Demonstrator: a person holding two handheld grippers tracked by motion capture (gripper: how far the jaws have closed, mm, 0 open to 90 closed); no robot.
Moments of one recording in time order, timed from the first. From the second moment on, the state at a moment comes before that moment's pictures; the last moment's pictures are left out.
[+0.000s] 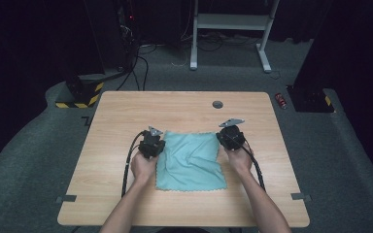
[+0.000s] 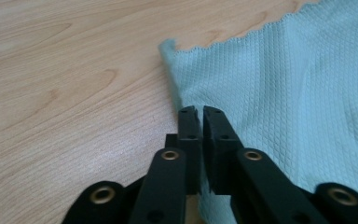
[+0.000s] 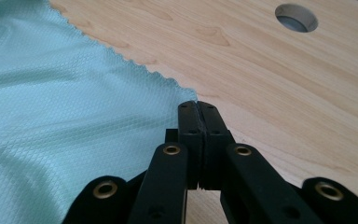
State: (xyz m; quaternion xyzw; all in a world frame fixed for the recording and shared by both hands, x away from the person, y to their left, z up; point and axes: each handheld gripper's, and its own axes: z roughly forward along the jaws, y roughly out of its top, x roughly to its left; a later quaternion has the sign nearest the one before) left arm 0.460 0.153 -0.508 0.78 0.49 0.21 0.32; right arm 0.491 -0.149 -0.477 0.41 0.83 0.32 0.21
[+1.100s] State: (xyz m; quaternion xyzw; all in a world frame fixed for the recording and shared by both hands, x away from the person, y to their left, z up) left arm 0.425 0.164 -0.510 0.82 0.45 0.20 0.29; right arm 0.486 -0.155 -0.498 0.41 0.84 0.29 0.19
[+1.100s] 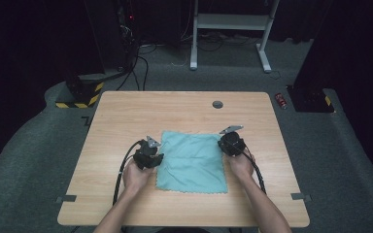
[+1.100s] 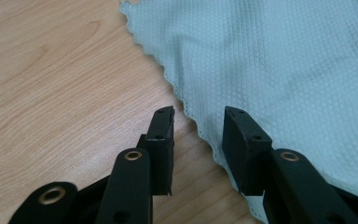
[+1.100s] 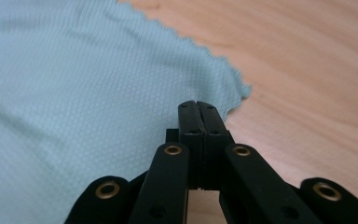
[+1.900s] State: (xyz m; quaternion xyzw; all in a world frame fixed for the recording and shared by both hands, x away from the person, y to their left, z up) left arm 0.441 0.172 -0.514 0.79 0.49 0.22 0.30; right arm 0.467 -0.157 -0.512 0.40 0.84 0.32 0.16
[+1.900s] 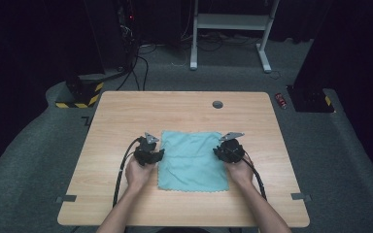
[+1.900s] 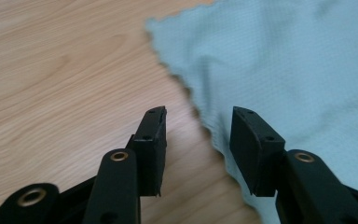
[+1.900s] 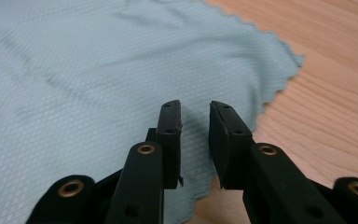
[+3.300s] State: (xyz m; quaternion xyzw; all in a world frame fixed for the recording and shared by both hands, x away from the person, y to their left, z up) left arm 0.307 0.173 -0.512 0.84 0.39 0.16 0.33; right arm 0.345 -0.181 -0.516 0.32 0.87 0.34 0.16
